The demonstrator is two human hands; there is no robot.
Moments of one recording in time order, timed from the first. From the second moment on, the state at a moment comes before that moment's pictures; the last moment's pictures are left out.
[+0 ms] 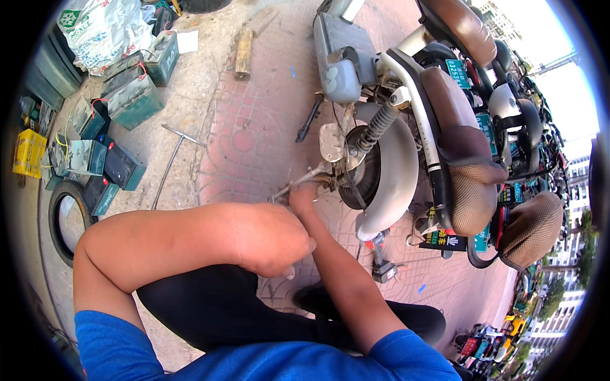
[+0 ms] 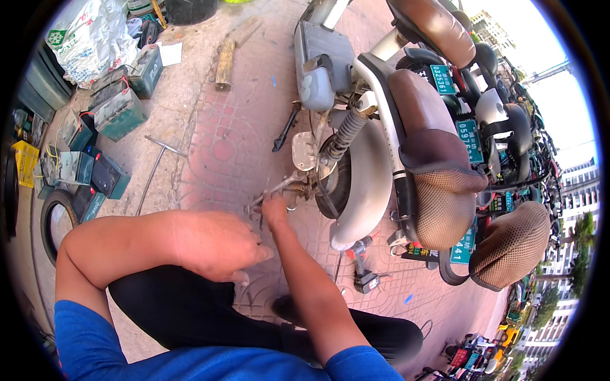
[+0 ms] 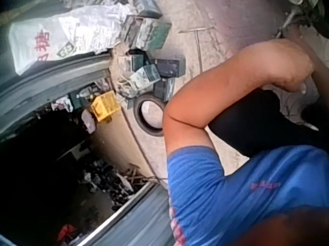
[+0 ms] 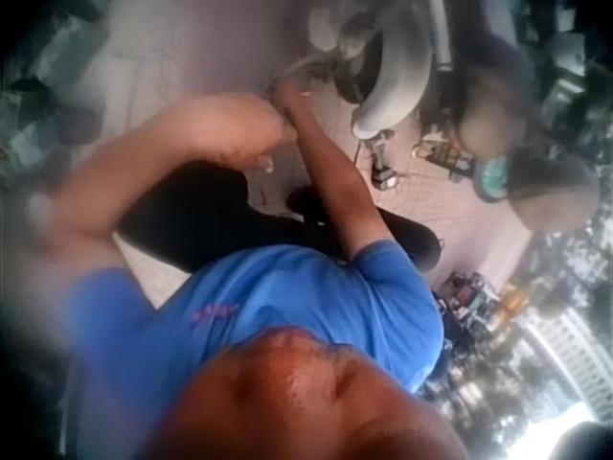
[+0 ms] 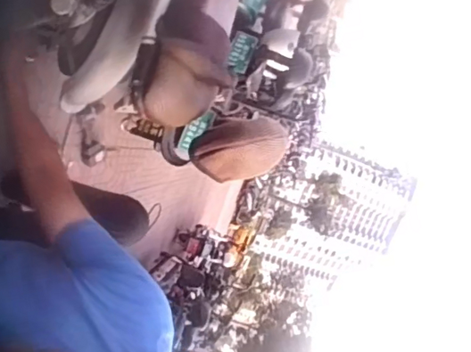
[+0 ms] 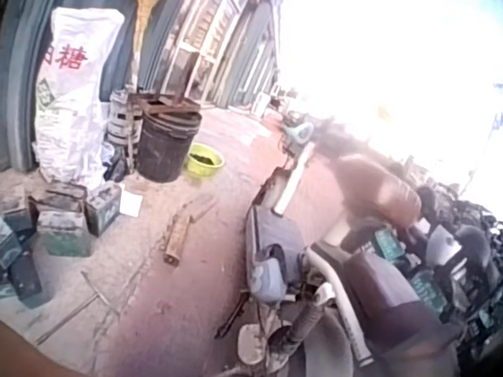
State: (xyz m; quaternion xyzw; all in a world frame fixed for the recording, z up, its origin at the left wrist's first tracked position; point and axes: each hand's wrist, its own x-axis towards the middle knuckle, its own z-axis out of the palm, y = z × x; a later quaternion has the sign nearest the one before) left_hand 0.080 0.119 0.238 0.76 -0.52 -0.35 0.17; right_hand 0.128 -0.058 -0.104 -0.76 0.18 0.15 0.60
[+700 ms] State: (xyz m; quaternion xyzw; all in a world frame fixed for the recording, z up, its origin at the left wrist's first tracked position) left_hand 0.072 0.114 0.265 0.78 -0.48 -0.39 0.09; right_hand 0.162 -0.197 0.093 -0.97 -0.08 0.23 0.09
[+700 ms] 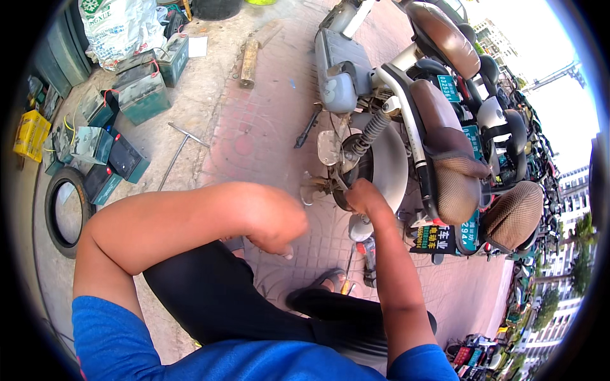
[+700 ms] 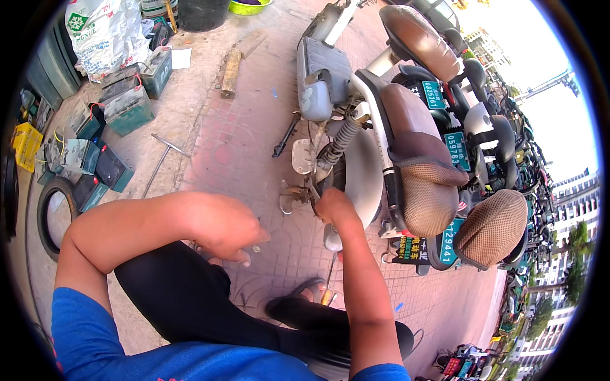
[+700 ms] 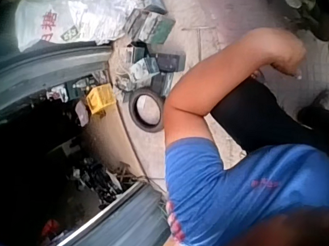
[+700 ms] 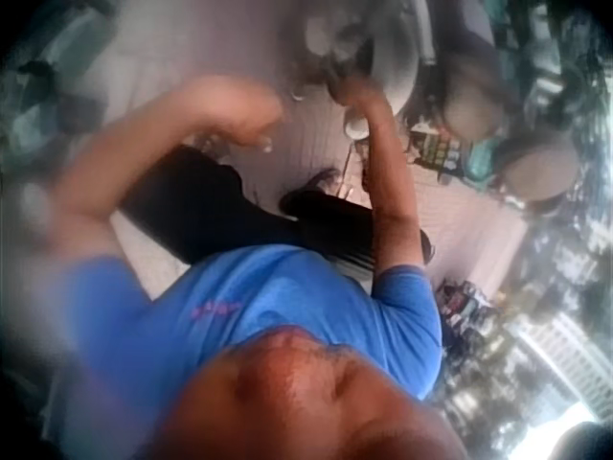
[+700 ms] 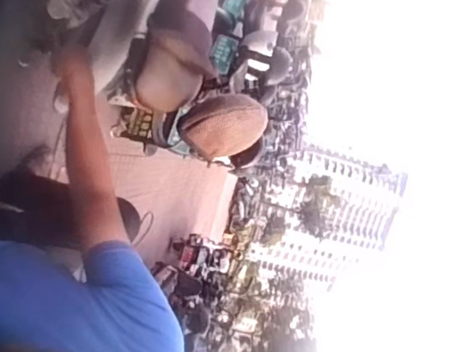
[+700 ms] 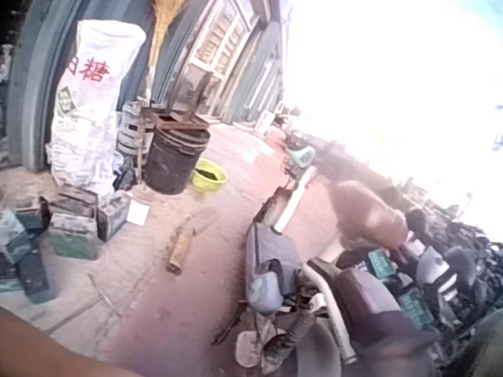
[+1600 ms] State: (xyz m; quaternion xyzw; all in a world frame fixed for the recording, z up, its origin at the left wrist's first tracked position) left_hand 0.083 0.115 0.245 0.77 -0.51 -0.35 0.15; right_hand 0.123 -0.109 -0.135 -0.93 0.08 0.15 0.32
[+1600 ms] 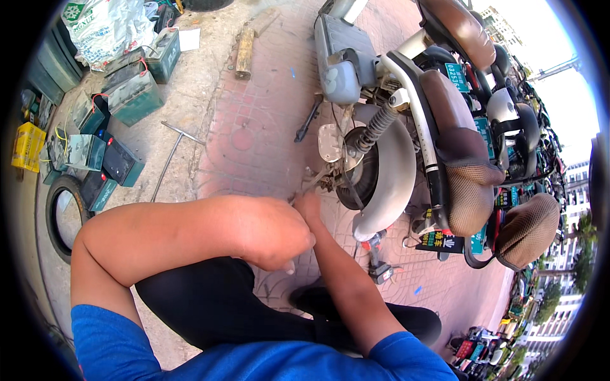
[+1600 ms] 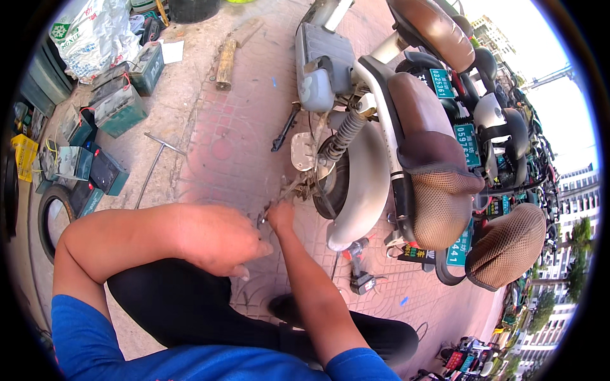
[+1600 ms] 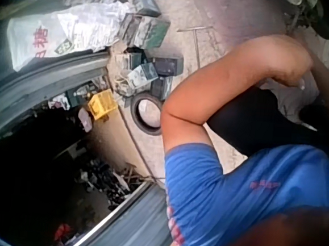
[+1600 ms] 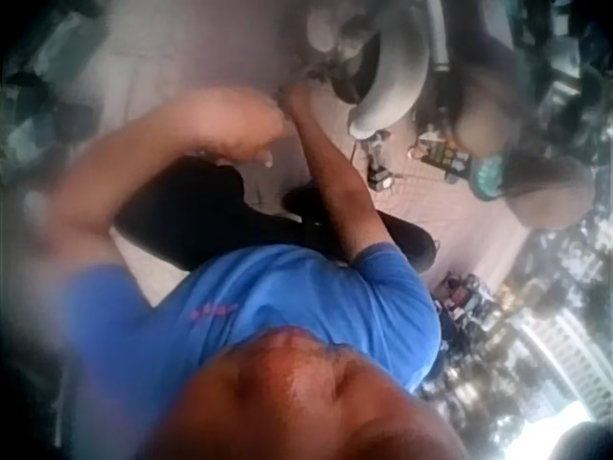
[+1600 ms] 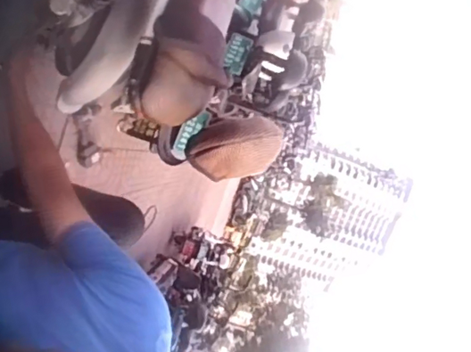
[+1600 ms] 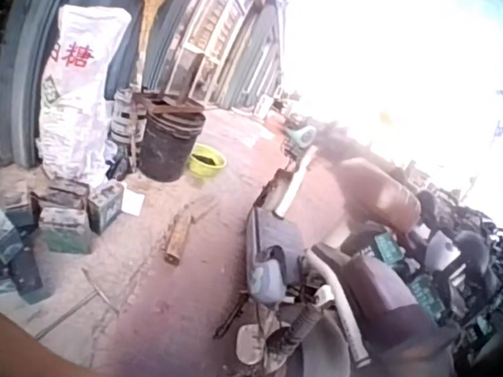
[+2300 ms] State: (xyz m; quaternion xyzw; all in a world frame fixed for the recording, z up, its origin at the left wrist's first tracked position) left_hand 0.071 0.114 0.264 0.79 -0.47 -0.37 0.09; right_hand 0.148 -0.185 0.146 -0.96 -0.02 0.25 0.09
